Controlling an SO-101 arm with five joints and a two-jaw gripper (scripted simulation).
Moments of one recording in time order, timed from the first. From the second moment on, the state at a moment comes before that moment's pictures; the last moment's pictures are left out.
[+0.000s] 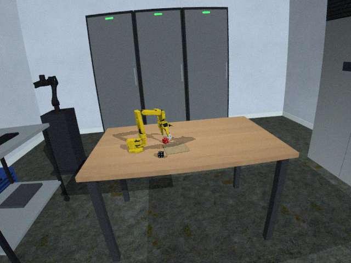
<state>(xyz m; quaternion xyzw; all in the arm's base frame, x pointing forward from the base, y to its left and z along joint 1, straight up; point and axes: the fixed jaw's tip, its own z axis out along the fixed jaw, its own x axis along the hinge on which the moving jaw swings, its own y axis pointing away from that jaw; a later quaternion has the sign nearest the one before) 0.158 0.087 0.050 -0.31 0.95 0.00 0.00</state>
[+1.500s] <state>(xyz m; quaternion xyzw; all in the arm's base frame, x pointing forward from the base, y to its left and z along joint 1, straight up) 0.159 0.087 0.018 -0.32 0.95 0.00 0.01</state>
